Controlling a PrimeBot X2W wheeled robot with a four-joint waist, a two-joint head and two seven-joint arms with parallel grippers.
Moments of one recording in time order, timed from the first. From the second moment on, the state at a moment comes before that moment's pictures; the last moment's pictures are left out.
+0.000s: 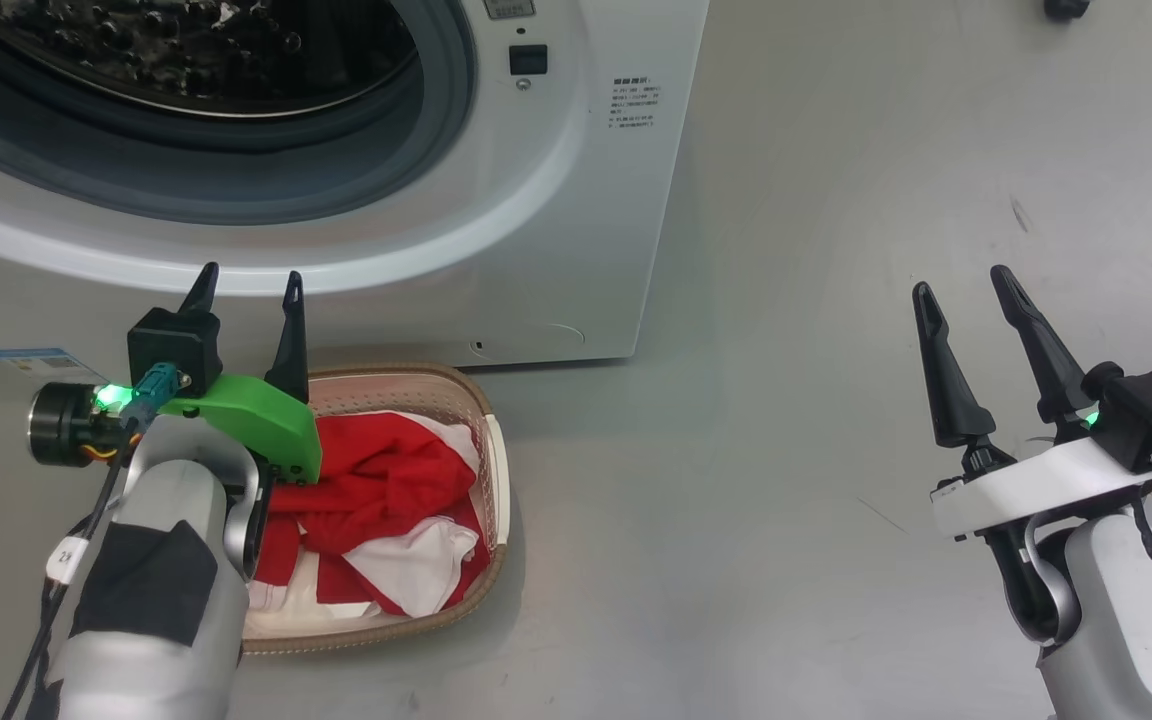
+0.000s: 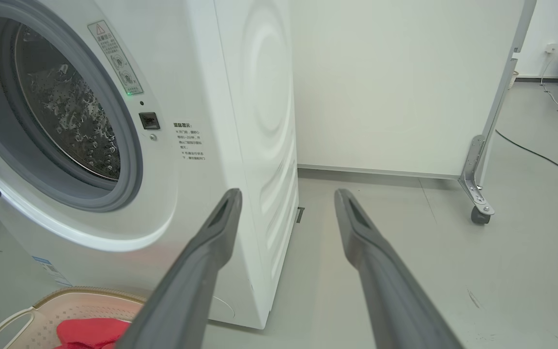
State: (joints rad) left arm -0.61 0.05 -0.17 0.79 -0.18 -0.01 -0.25; right arm -0.23 -0.18 0.17 0.18 0.37 0.12 -0.25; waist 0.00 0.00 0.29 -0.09
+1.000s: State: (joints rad) left arm -0.24 0.04 -0.12 0.41 -0.23 -0.01 -0.25; right arm -0.11 -0.15 0.13 0.17 0.35 0.12 -0.25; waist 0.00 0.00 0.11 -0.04
